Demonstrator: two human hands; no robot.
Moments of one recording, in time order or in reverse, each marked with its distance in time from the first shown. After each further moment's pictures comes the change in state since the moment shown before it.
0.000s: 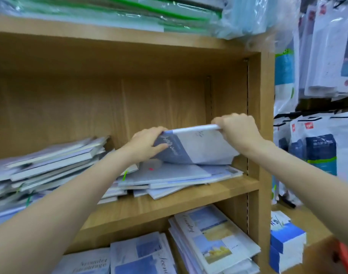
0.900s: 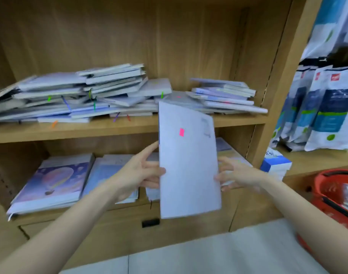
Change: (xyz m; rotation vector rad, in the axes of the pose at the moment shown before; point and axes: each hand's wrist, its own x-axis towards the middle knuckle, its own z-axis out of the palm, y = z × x) left_hand -0.291 0.044 0.026 -1.236 -0.259 -0.576; right_hand -0.226 -0.094 0.008 1.509 -1.123 0.471
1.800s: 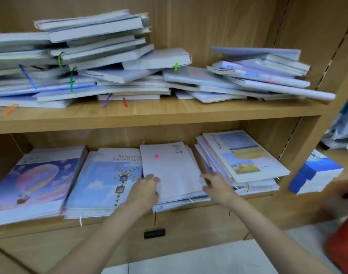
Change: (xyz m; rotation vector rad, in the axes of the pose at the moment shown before) left_hand 0.134 -0.158 -0.046 1.188 0.149 -0.204; right_hand 0.172 0.078 0.064 -0.595 0.190 0.005
